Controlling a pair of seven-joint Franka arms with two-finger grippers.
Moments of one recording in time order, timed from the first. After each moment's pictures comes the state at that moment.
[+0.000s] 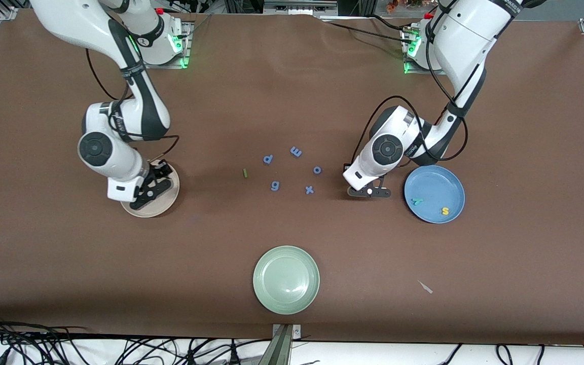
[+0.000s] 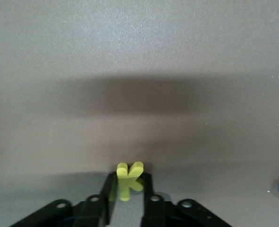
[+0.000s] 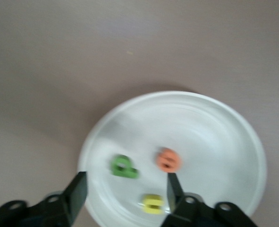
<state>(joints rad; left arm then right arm) -0.21 0.61 -0.30 -1.92 0.11 2.32 -0.52 0.40 0.42 -0.17 -2.01 0.06 2.31 -0.41</state>
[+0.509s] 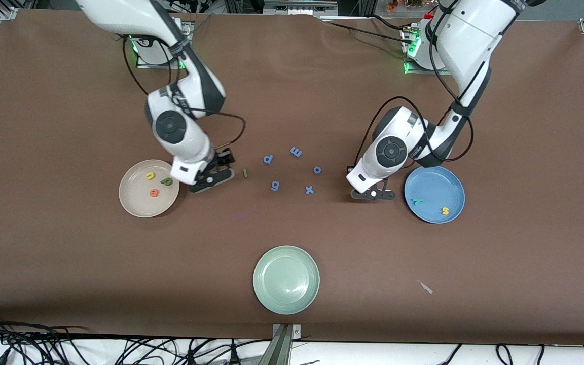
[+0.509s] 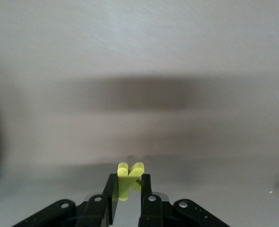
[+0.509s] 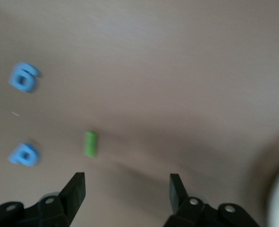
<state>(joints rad) -0.19 0.57 -0.29 -1.86 0.13 2.20 -0.51 0.47 0.45 0.07 -1.96 0.06 2.39 0.10</state>
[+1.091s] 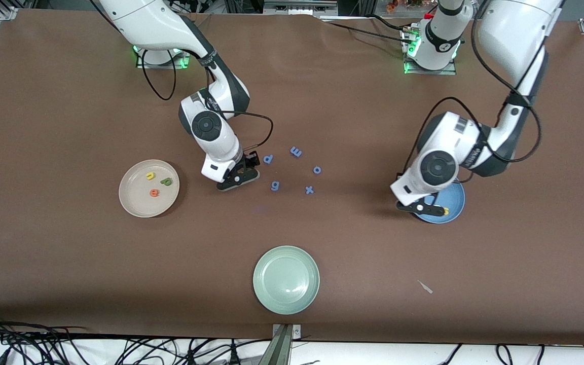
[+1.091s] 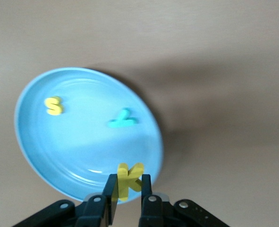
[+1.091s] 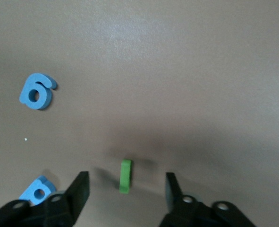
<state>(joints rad) -0.02 0.51 -0.28 -1.78 0.30 1.96 -0.26 0.53 0.57 0.07 -1.95 0.06 2.55 0.18</state>
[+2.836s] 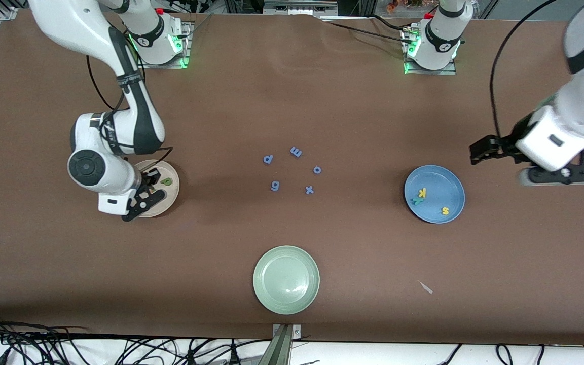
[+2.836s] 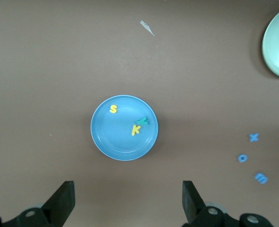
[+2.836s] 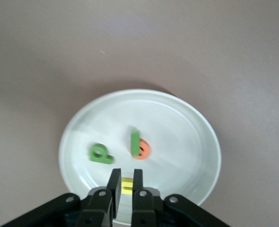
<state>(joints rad) 0.12 0.24 -0.26 -1.36 0.00 1.54 -0.24 0.43 0.50 -0.30 -1.82 0.06 2.12 -0.53</state>
